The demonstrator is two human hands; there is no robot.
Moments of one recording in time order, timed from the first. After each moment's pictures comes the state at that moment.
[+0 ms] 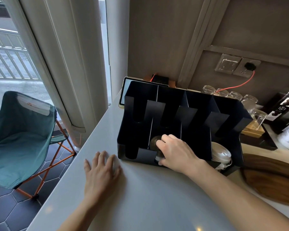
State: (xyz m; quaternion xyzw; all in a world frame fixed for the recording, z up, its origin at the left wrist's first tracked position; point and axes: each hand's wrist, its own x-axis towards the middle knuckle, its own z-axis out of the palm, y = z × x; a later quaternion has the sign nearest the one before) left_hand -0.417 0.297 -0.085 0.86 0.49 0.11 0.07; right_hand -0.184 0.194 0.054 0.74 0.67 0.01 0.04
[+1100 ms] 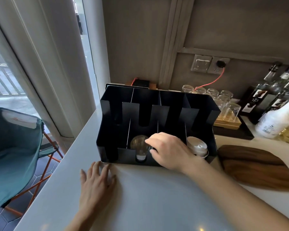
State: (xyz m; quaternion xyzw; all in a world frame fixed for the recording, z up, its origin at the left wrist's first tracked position) left_hand -0.398 0.258 -0.088 0.88 0.47 0.10 0.07; right_hand -0.158 0.144 0.072 0.71 0.69 0.05 -0.12
